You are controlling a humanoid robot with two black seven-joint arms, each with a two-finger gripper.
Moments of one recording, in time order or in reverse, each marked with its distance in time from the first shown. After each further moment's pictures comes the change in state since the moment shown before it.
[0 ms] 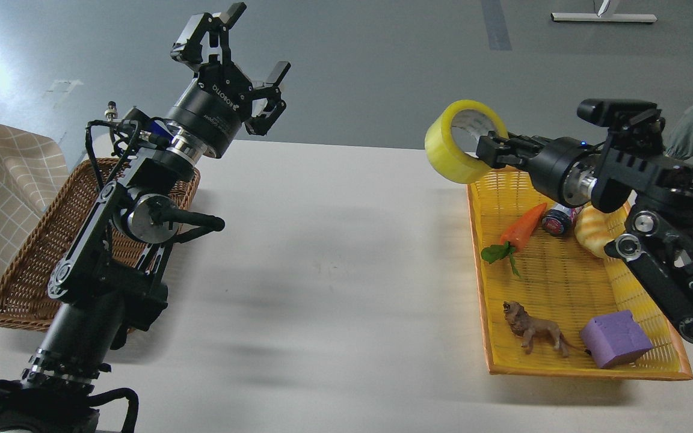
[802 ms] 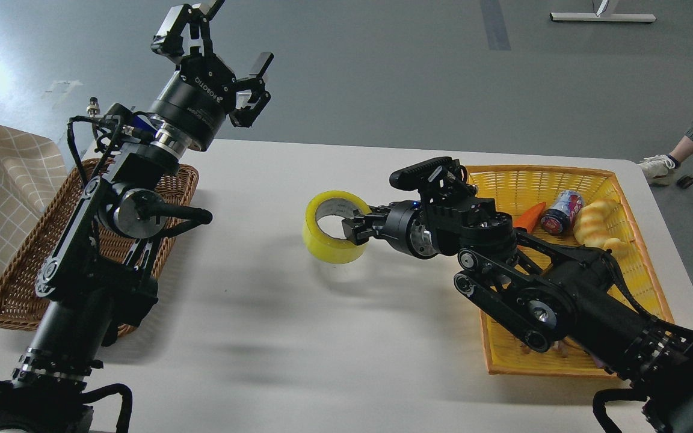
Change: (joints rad) left arm 0.003 0.019 -0.048 -0.001 0.000 0.000 0.000; right arm 0.102 0.325 -0.354 -0.292 -0.102 0.000 0.001
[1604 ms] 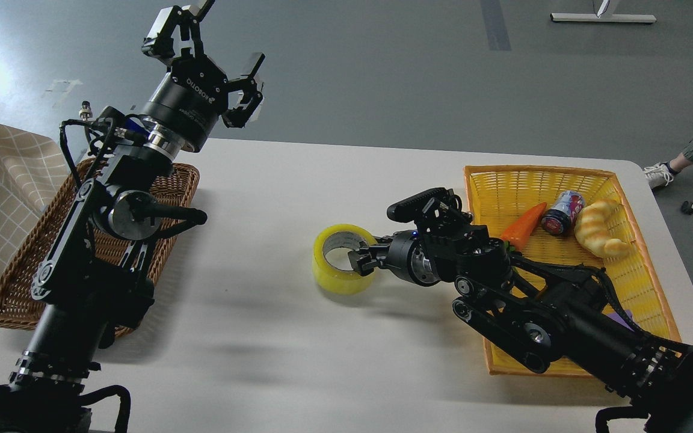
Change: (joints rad) left arm 0.010 0.001 -0.012 0.000 0.000 0.000 0.000; right arm -0.037 0.000 -0.042 -0.006 -0.007 0.000 0.000
